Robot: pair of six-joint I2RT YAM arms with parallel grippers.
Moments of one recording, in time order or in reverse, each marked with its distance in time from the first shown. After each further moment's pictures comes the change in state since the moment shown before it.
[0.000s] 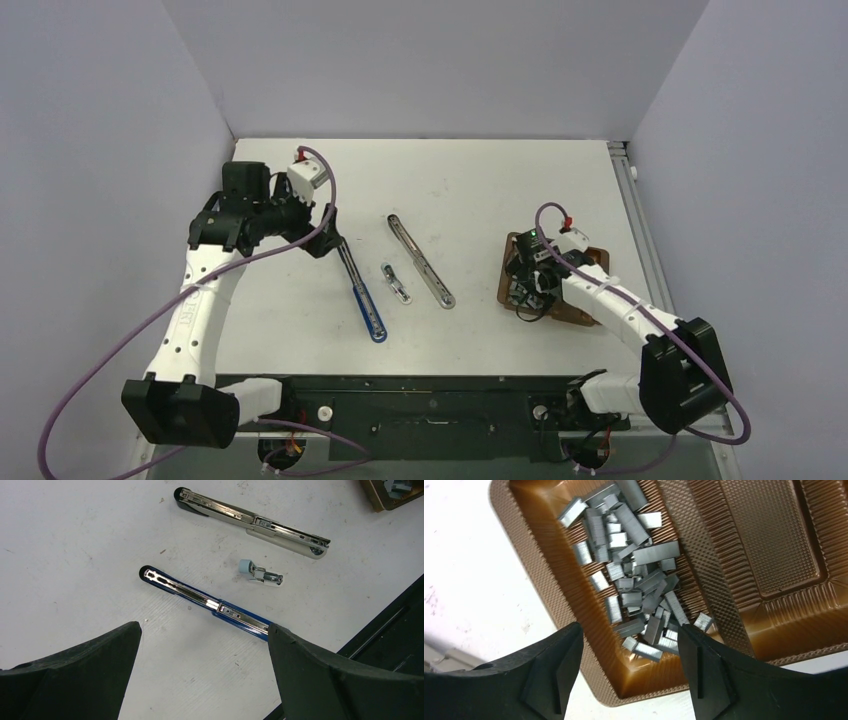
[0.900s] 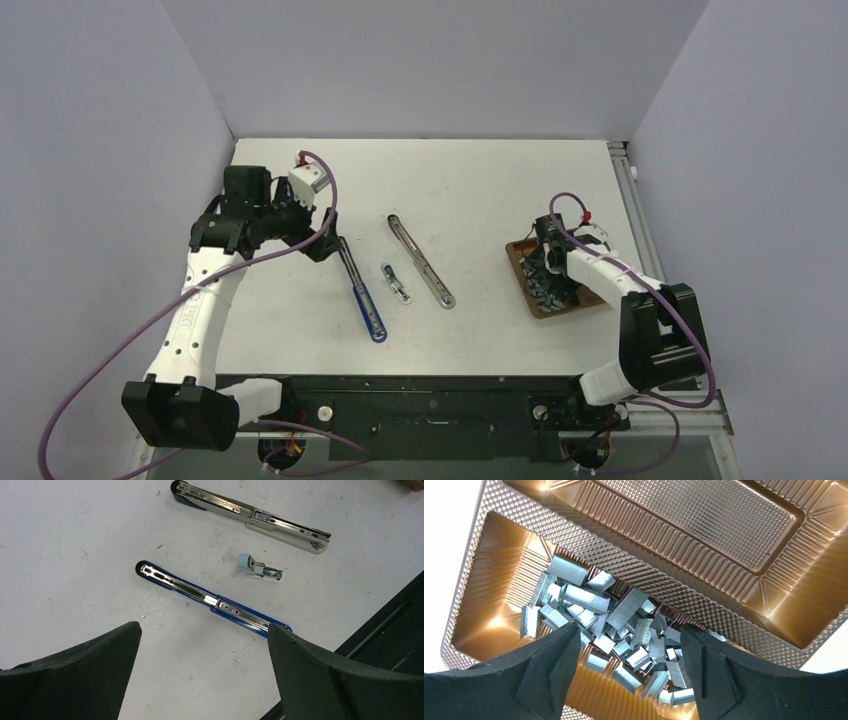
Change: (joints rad) left arm 0.000 -0.014 -0.034 0.000 0.000 0.014; right arm -0.224 0.193 0.049 0.040 0.008 -0.069
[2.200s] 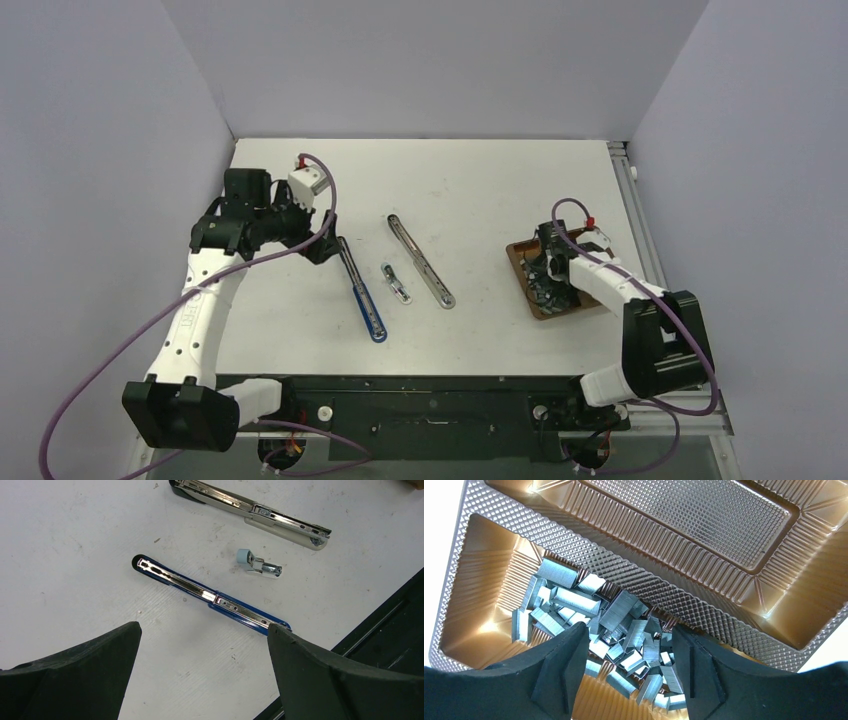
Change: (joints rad) left arm 0.006 -0.004 -0.019 -0.008 0.001 -0.003; right arm -0.003 -0.034 -0.064 0.050 0.007 -0.003
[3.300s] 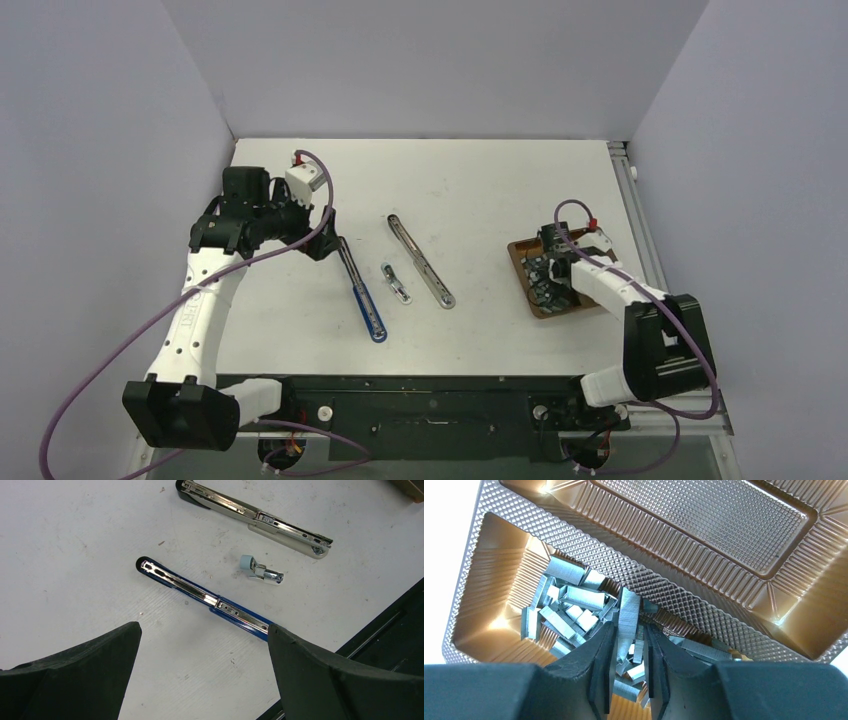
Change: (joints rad) left arm 0.006 0.003 0.005 0.024 -0.010 -0.042; right arm -0.017 -0.005 -0.034 0.078 -0.016 0.006
